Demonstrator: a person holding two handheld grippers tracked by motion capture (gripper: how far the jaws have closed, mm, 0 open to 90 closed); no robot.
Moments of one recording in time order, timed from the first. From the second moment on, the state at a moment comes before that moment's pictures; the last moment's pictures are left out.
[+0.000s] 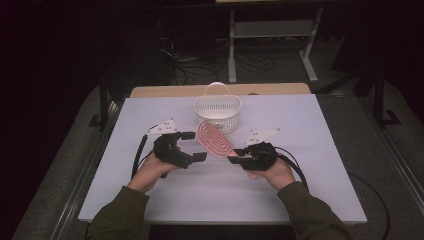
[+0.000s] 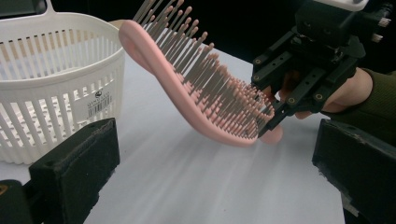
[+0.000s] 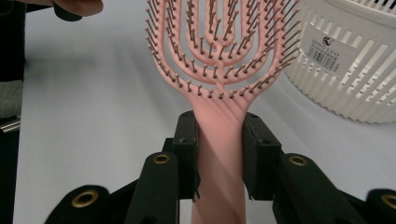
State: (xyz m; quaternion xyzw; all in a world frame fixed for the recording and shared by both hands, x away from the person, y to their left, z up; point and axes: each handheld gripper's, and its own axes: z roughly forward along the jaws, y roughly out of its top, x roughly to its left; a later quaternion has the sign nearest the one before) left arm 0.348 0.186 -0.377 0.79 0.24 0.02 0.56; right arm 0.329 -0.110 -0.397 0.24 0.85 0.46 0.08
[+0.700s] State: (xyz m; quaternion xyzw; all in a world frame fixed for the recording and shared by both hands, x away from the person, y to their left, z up) left arm 0.348 0.180 -0.380 0.79 0.26 0.03 0.56; right arm 0.325 -0.100 -0.399 0.23 0.86 0.46 0.08
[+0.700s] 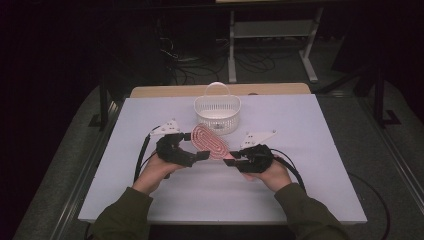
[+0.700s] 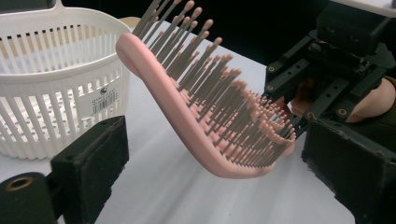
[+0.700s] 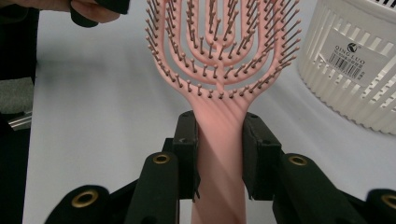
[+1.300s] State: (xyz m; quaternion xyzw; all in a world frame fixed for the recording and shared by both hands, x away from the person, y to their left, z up) left arm 0.351 0.178 -0.376 0.78 0.29 0.03 0.56; right arm 0.324 -0.096 -0.402 0.22 0.86 0.46 0.09
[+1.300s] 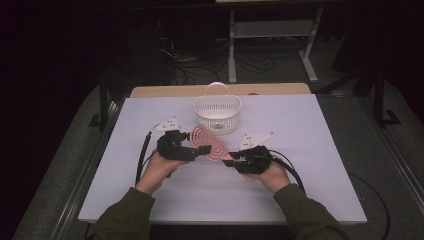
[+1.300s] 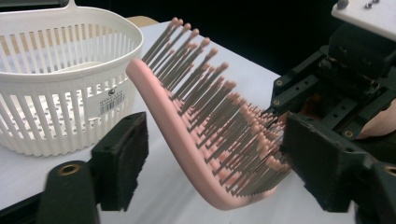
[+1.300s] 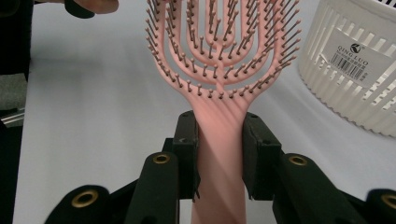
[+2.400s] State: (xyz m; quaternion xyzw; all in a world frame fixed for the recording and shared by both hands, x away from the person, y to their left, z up) left arm 0.355 0.178 -0.370 0.77 0.33 -0.01 0.55; right arm 0.324 -0.089 -0.407 0.22 0.86 0.45 0.10
